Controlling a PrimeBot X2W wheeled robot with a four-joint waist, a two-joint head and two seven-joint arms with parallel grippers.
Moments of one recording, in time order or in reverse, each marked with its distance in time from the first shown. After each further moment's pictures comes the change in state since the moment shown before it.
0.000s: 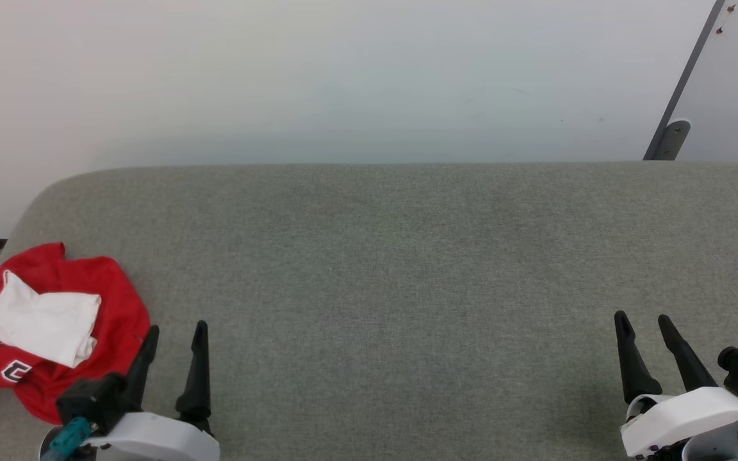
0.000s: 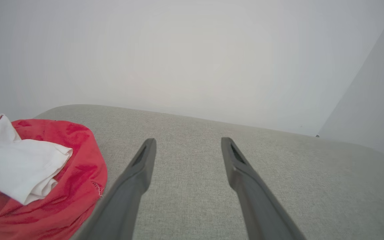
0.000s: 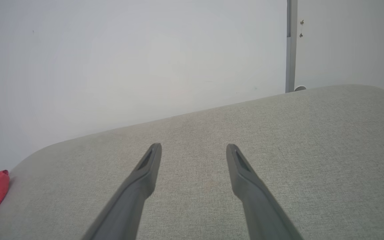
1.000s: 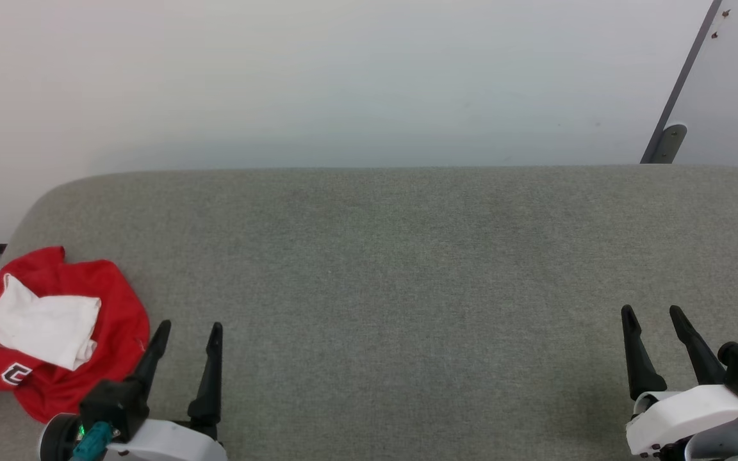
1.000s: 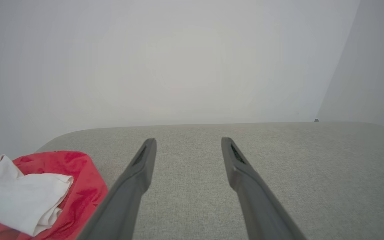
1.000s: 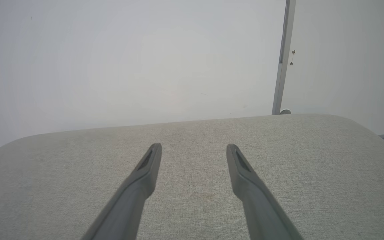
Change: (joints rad) left arm 0.015 0.041 -0.056 -0.049 0.122 0.025 -0.016; right arm 0.000 0.005 -0.027 -0.033 -0.154 0.000 -0.012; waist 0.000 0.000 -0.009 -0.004
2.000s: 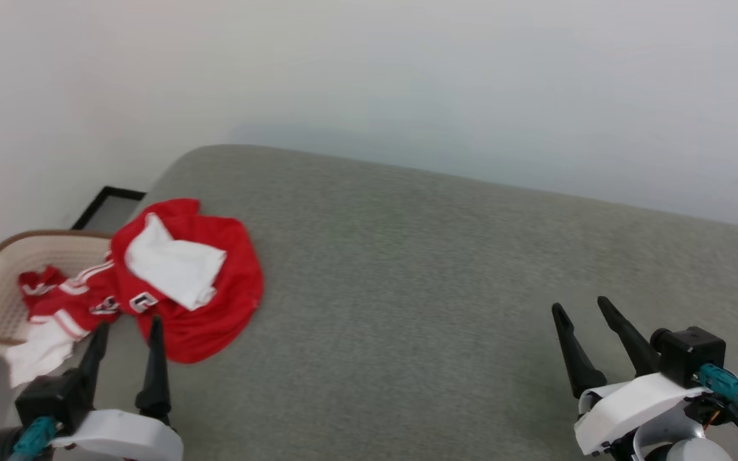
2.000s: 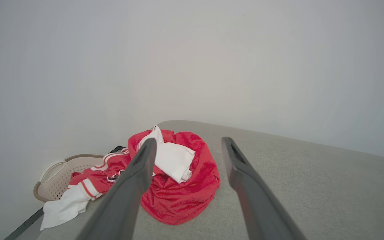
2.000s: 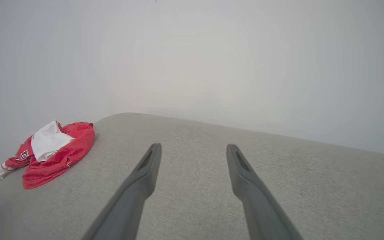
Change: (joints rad) left arm 0.022 0.036 0.084 -0.051 -0.065 0.083 0.055; right arm -0.049 -0.028 0.185 0.016 0.053 0.000 0.022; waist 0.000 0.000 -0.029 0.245
